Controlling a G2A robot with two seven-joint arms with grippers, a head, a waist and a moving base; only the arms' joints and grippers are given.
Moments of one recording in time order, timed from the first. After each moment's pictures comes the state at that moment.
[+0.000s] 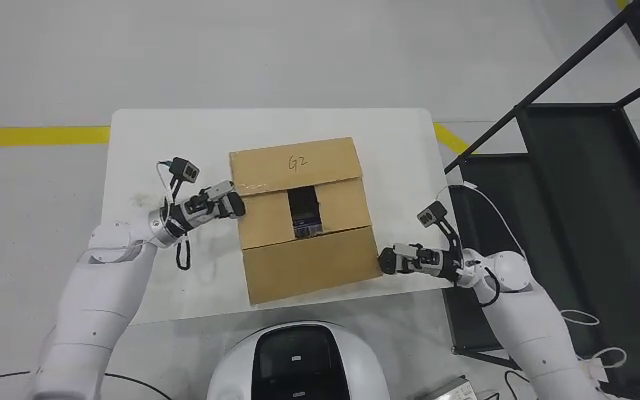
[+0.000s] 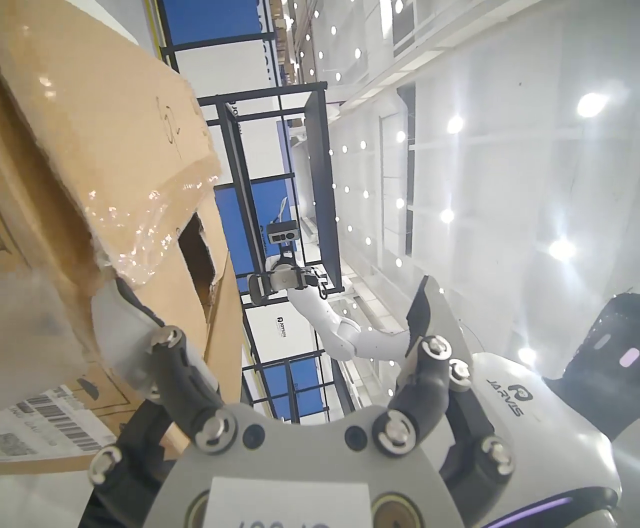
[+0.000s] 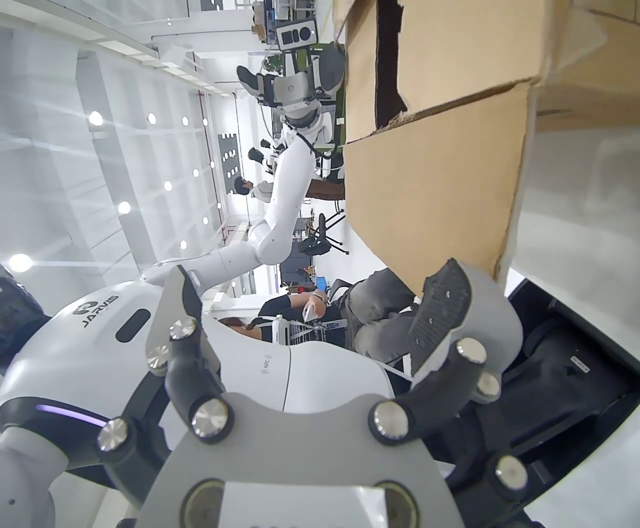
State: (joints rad) left arm 1.00 -1.14 -1.20 -1.09 -0.59 -0.44 -1.16; right arm -1.50 -1.02 1.49 -1.43 0.60 -0.40 1.32
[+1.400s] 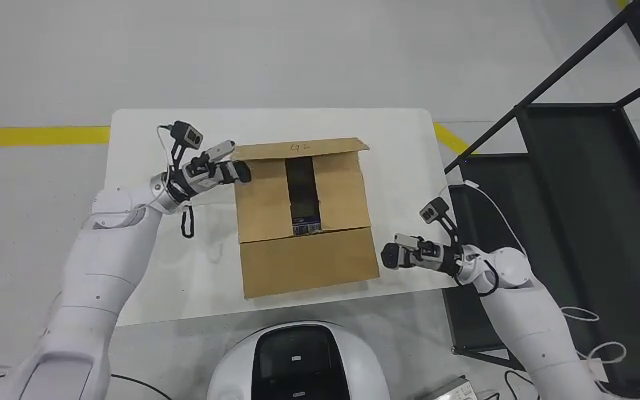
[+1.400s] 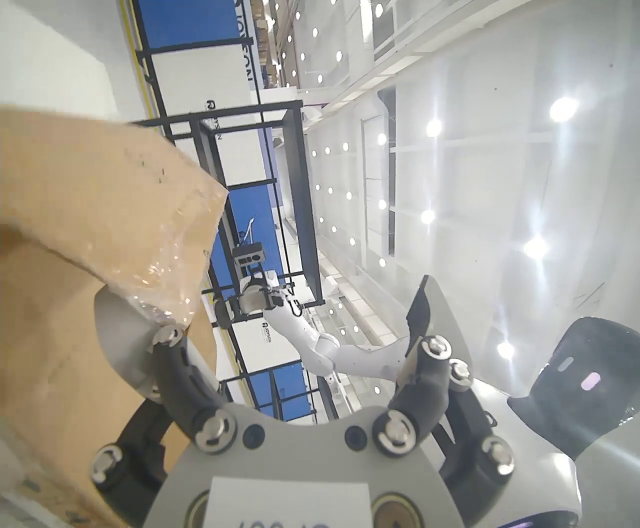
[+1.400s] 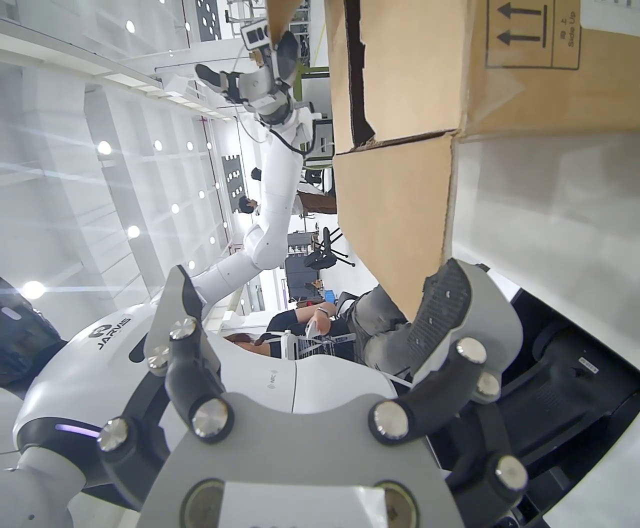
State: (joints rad) left arm 0.78 -1.19 -1.14 -0.98 -0.68 -0.43 -1.16; right arm -1.46 -1.01 1.47 -1.37 0.60 -0.36 1.29
